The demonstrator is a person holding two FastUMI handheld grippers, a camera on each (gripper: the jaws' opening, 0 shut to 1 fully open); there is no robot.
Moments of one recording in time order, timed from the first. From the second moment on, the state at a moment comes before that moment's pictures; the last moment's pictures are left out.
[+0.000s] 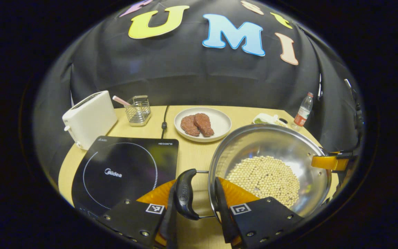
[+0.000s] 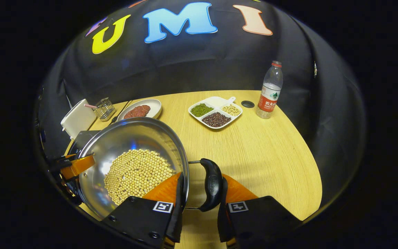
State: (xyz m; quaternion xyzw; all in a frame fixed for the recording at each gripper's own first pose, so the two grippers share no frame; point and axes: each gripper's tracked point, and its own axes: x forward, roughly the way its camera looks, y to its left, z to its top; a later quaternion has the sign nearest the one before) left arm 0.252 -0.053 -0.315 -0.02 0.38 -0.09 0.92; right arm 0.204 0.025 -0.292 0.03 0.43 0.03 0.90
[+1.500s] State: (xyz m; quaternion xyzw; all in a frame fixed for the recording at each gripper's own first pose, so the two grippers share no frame) left arm 0.268 0.172 -0.289 0.00 0.35 -0.08 0.93; right arm 0.200 0.234 -0.256 0.05 0.41 0.05 0.91
